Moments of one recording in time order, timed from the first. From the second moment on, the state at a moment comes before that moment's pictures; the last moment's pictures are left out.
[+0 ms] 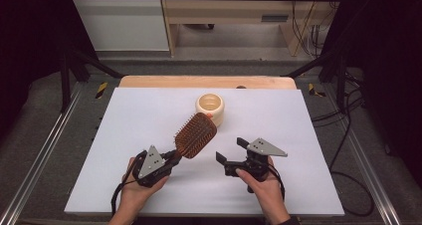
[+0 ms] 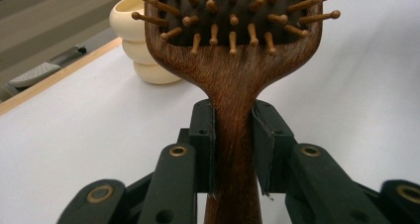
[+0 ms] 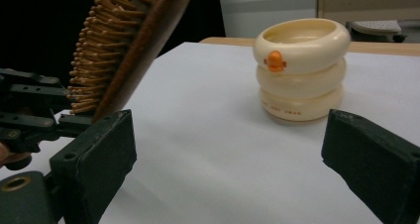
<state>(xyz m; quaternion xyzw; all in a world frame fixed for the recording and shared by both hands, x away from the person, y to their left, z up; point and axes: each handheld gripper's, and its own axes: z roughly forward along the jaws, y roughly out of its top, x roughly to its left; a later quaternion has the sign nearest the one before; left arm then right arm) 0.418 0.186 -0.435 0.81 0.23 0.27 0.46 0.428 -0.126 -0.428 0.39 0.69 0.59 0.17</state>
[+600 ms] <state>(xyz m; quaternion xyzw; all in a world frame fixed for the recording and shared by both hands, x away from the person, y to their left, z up) 0.412 0.175 -0.436 0.82 0.21 0.27 0.47 0.418 -0.100 -0.419 0.36 0.70 0.61 0.13</state>
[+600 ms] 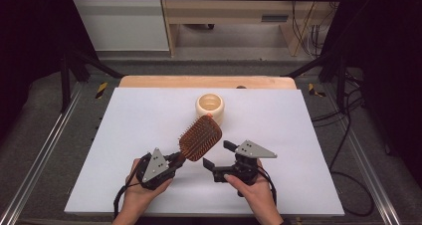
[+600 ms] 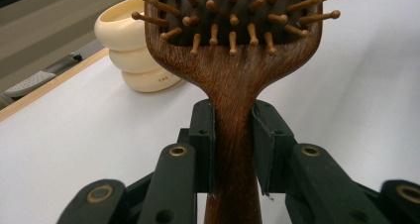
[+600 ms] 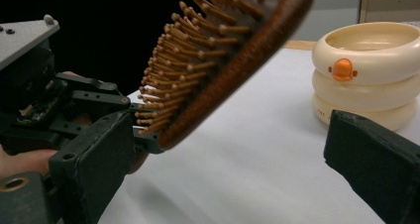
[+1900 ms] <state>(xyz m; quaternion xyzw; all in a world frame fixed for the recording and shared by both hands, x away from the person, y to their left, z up) 0.398 0.145 -0.444 0.83 0.16 0.28 0.45 0.422 -0.107 -0.417 0.38 0.66 0.64 0.09</state>
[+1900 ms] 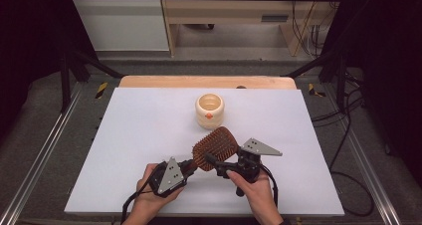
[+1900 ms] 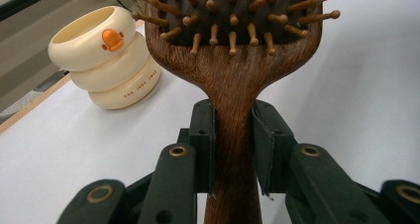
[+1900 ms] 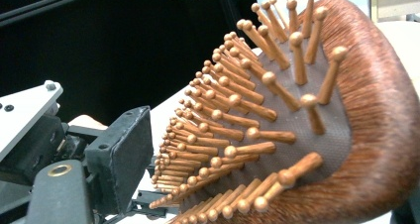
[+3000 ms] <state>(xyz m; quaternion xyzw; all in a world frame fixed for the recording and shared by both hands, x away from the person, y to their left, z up) 0.399 0.144 -0.447 0.83 0.17 0.28 0.45 0.423 -0.114 -0.416 0.40 0.63 0.66 0.06</state>
